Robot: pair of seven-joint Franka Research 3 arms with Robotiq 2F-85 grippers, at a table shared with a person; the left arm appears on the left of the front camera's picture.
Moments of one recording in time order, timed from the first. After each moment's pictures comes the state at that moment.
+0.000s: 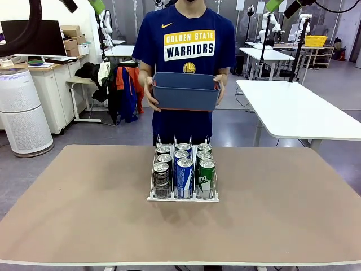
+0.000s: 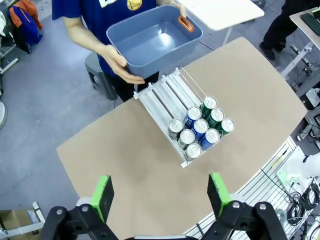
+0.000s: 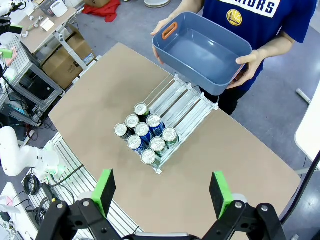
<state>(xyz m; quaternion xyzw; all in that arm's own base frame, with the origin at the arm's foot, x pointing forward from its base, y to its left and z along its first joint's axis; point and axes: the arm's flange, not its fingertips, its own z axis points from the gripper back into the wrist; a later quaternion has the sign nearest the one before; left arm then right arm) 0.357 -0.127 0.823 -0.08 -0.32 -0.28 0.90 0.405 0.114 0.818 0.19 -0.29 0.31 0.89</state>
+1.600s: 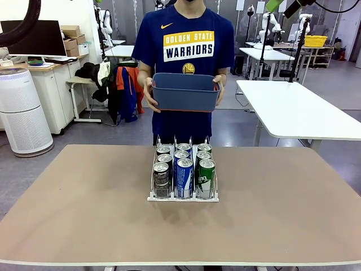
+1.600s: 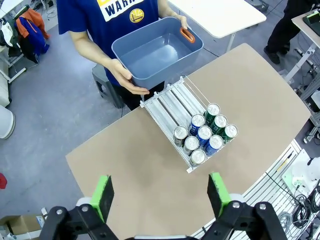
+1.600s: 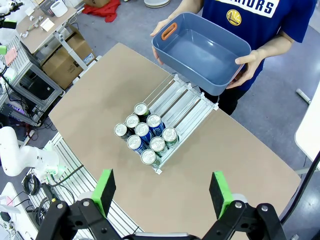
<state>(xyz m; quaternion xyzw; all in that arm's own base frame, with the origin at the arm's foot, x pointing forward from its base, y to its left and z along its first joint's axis) 0.351 -0.132 0.839 -0.07 -0.34 -0.29 0.89 0.405 0.114 0.818 0.19 -0.29 0.31 0.89</state>
